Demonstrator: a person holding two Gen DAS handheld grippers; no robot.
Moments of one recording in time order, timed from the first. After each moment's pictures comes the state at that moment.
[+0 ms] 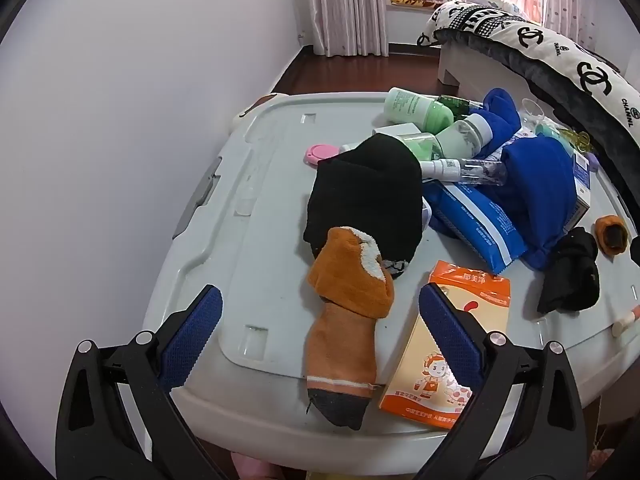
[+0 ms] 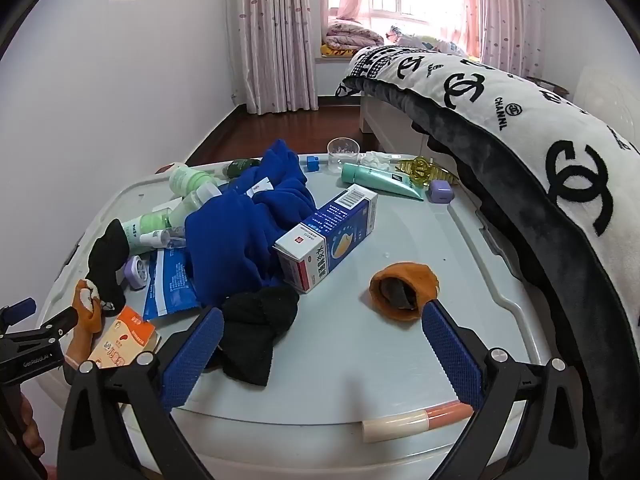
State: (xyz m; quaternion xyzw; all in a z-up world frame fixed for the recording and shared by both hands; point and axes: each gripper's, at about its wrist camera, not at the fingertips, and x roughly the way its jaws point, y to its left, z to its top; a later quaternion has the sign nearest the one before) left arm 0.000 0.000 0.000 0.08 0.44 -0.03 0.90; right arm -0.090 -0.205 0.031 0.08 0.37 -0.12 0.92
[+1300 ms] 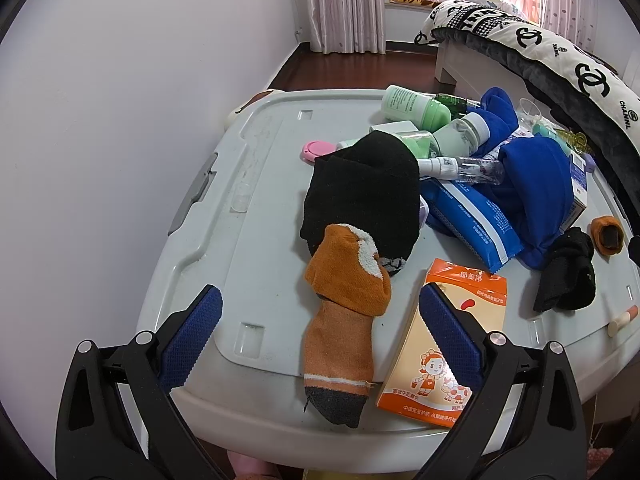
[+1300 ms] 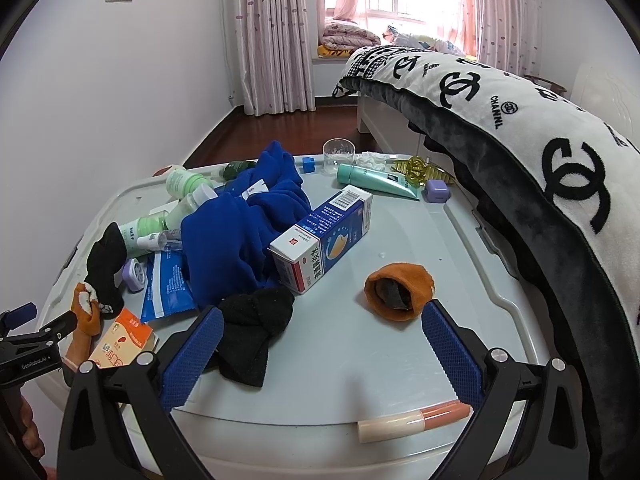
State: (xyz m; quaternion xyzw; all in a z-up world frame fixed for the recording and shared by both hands) left arm -0.003 -0.005 0.000 0.07 0.44 -0.04 0.89; right arm -0.091 -0.207 0.031 0.08 0.37 -0.12 0.92
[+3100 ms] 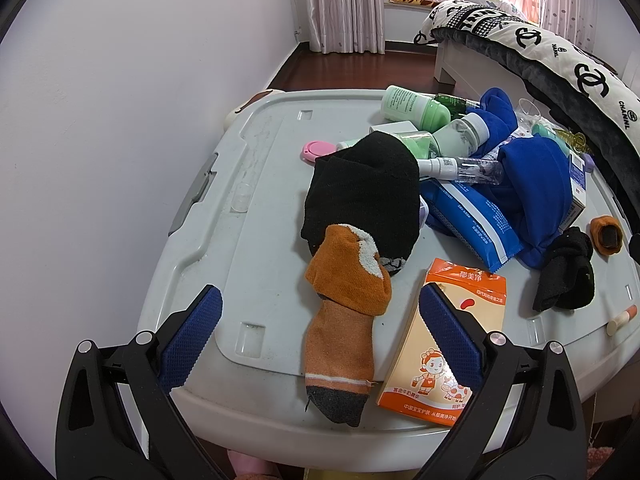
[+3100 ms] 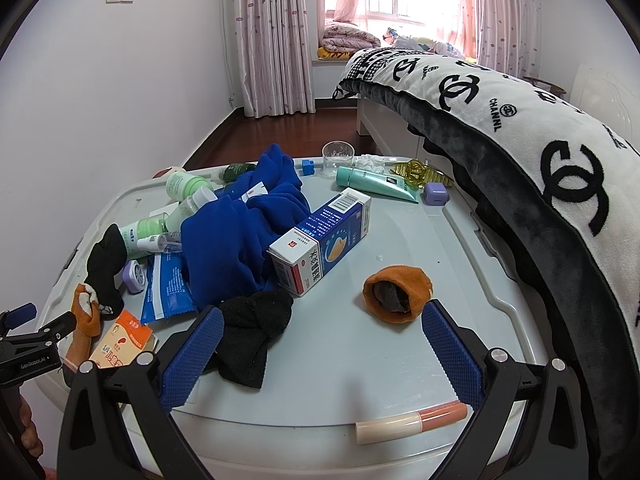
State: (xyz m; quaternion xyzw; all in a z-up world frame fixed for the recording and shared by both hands) left arm -0.006 -0.005 -0.001 0.07 0.44 -0.04 0.89; right arm -0.092 -0.207 0.033 0.08 0.37 -0.12 0.92
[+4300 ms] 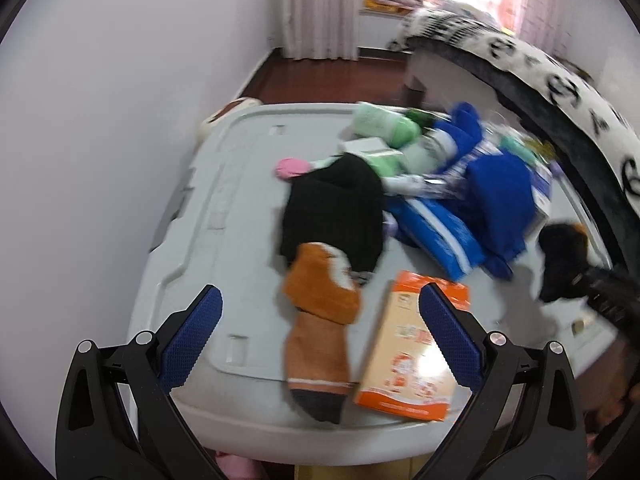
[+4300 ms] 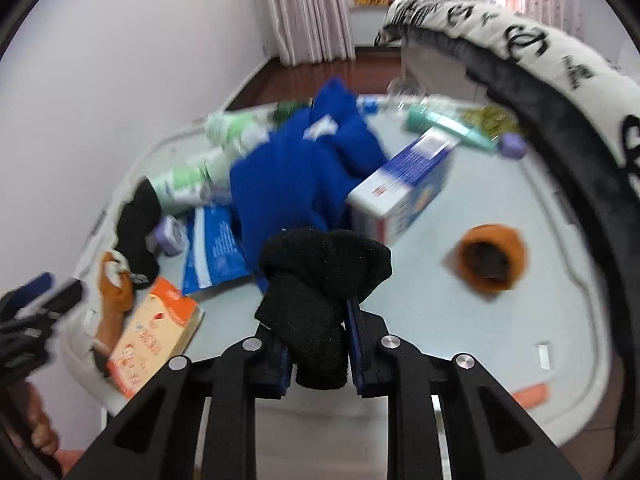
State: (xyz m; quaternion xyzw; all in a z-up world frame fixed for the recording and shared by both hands) left arm -0.008 -0.011 0.018 0.06 0.44 -0.11 0.89; right arm -0.065 -0.184 0.017 0.11 0.44 -0.04 0.89
